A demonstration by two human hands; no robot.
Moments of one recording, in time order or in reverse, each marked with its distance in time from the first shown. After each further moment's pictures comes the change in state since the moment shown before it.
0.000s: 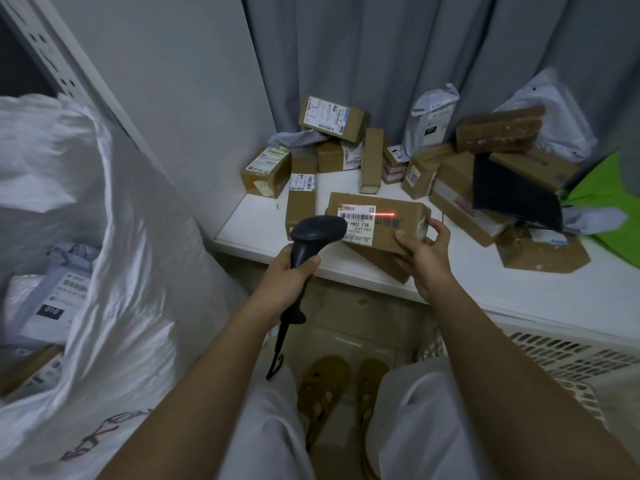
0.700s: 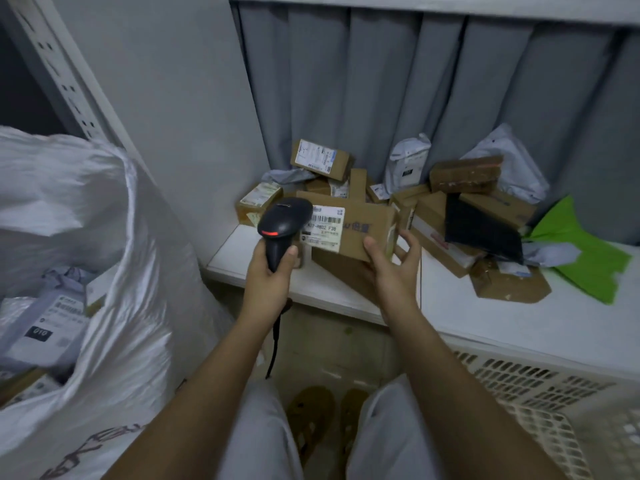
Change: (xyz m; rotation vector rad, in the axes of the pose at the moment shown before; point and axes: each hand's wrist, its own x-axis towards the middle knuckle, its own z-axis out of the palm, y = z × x) left_hand -0.021 0.030 0.006 -0.074 0.291 0.361; right_hand -0.055 -0.024 0.031 0.014 0.049 -0.268
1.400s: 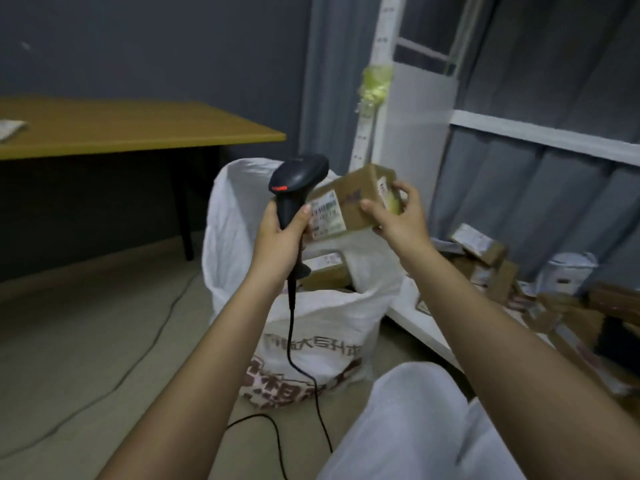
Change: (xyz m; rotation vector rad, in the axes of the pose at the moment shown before) left_hand -0.191 0.118 -0.298 -0.211 0.504 0.244; right_hand -0.256 -0.129 0.214 -0.253 -0.704 -0.393
